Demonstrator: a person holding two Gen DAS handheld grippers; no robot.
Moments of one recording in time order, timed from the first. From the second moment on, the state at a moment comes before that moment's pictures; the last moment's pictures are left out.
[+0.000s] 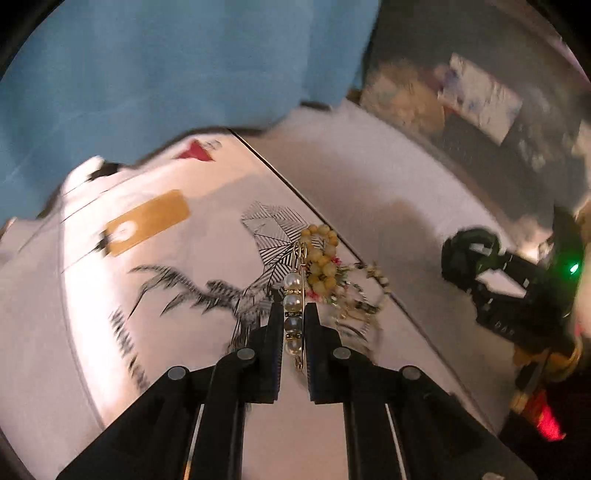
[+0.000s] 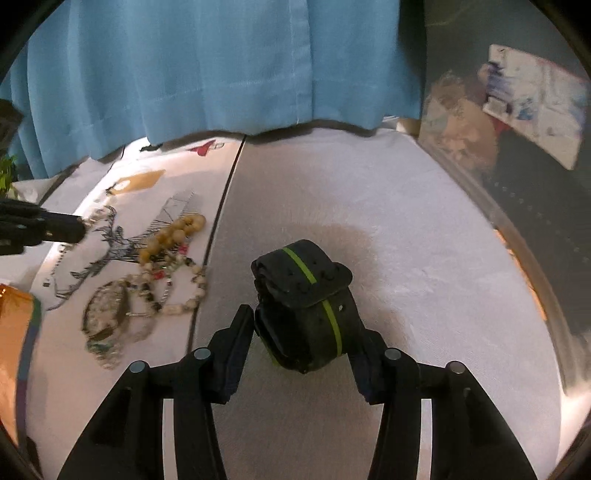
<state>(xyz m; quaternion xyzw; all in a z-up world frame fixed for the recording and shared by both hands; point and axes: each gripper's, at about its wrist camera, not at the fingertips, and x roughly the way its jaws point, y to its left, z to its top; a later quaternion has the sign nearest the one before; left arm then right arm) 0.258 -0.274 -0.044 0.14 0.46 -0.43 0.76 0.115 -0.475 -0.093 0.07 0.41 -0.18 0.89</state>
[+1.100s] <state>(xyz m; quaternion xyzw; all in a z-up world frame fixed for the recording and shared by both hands) 0.131 0.022 -0.039 0.02 0.45 -0.20 0.87 0.080 -0.149 -0.074 0.04 0.46 0.05 0.89</state>
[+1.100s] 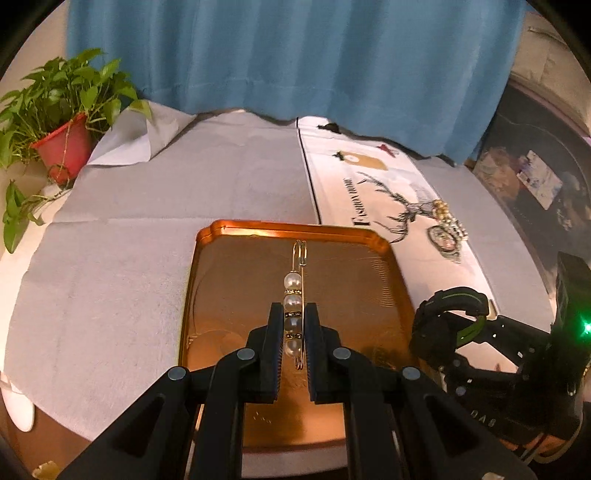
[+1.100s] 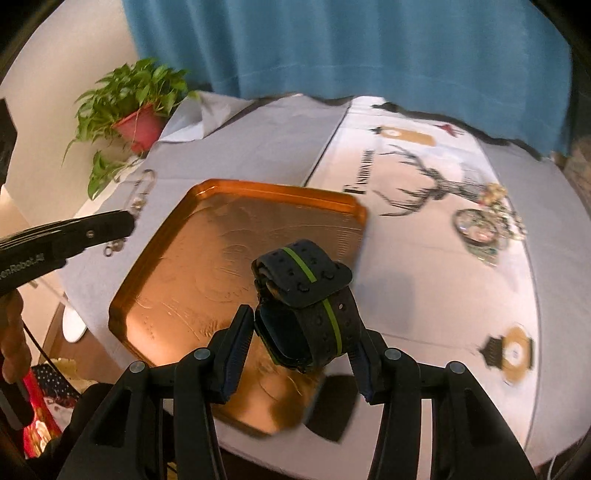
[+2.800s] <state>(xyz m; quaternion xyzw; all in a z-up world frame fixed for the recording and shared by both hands) -0.082 0.056 0.014 0.10 0.36 -0.08 0.92 -0.117 -0.099 0.025 0.00 0.40 0.00 0.92</state>
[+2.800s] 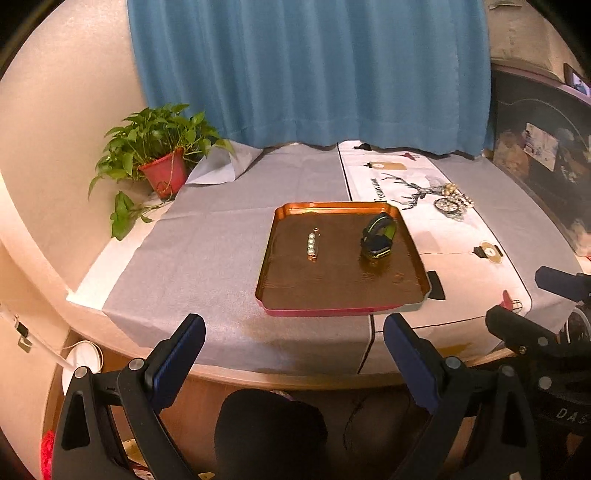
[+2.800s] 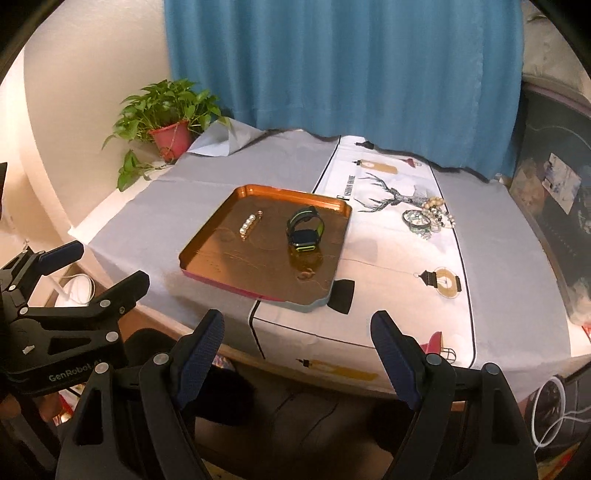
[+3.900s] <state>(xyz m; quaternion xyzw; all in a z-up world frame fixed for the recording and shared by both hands) 0.027 -0.100 -0.004 0.12 0.39 -0.15 0.90 -0.049 -0.293 -0.025 0.09 0.42 -0.13 0.89</state>
